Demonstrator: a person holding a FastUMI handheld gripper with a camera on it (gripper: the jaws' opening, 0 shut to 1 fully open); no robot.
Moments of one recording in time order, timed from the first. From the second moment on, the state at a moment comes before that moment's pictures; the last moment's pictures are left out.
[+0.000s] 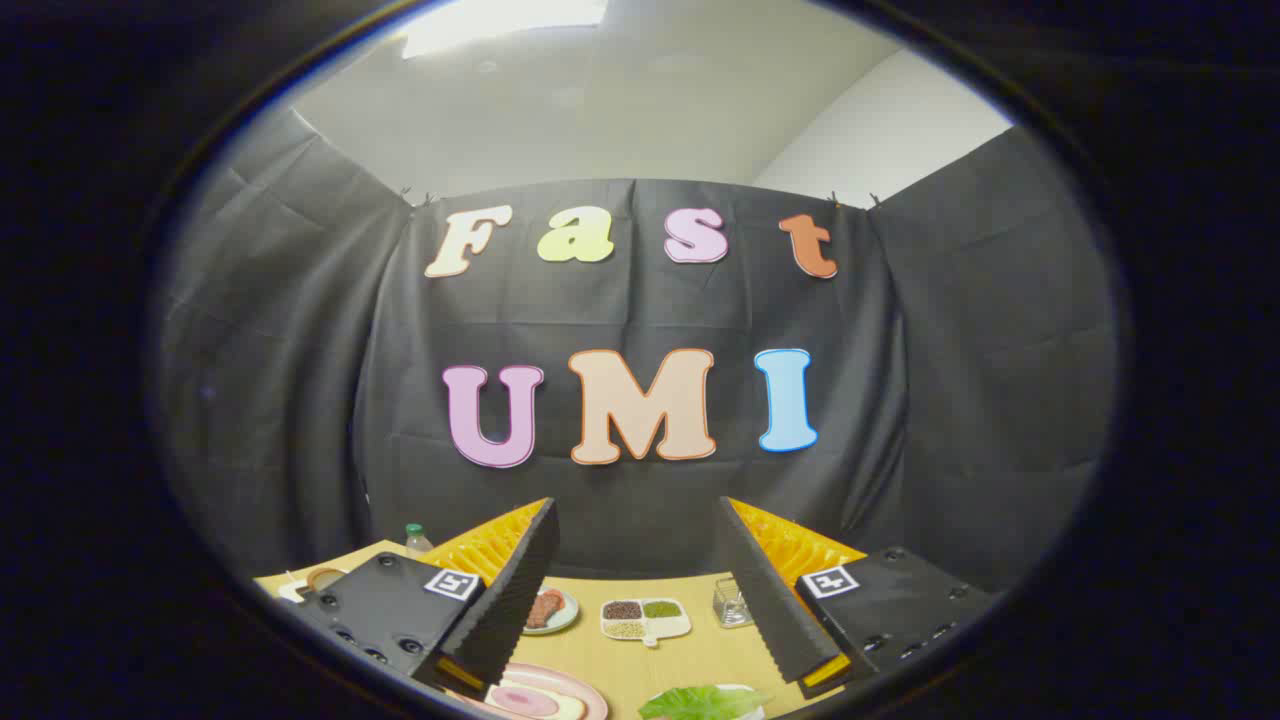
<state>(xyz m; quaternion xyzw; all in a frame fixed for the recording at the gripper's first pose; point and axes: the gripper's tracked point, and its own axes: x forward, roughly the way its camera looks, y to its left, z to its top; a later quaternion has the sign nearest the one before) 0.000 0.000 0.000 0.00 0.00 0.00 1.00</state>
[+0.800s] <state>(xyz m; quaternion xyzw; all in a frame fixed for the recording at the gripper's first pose) -0.001 -0.003 0.005 -0.01 -0.01 0.01 1.00</state>
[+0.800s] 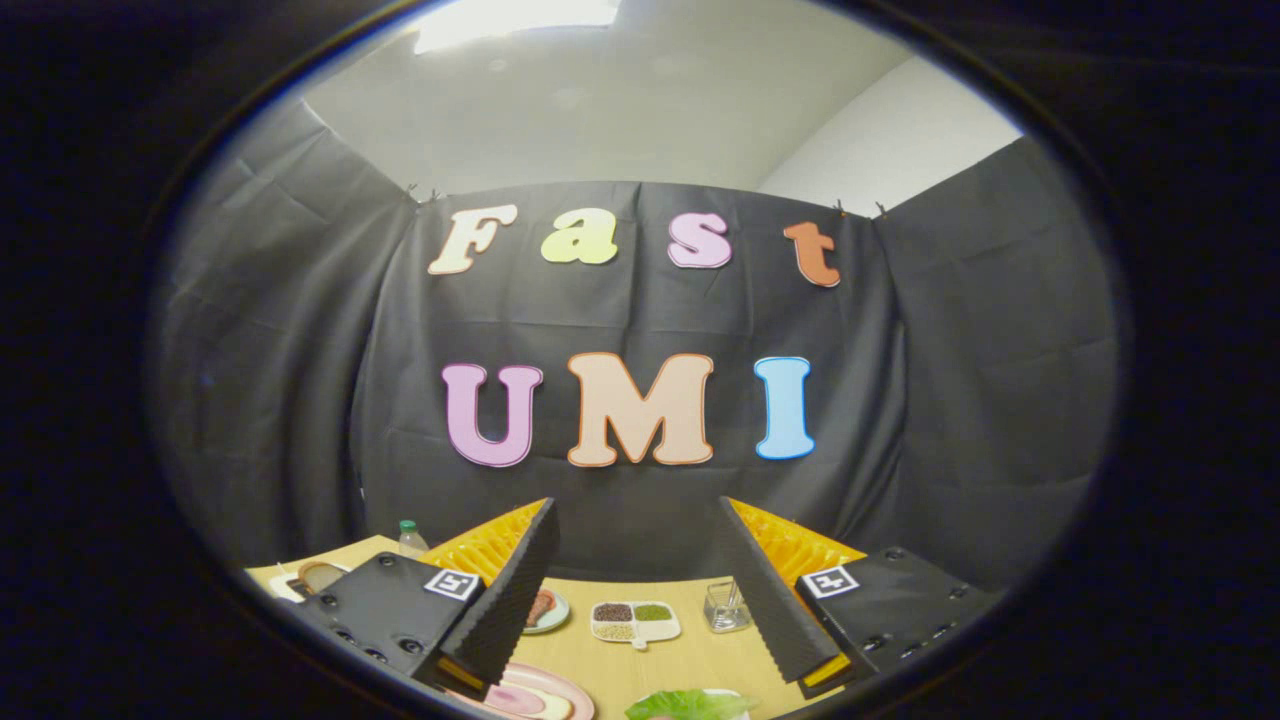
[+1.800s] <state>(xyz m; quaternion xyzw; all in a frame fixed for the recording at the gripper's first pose) 0.008 -0.026 -0.119 -0.20 0.17 0.24 0.93</state>
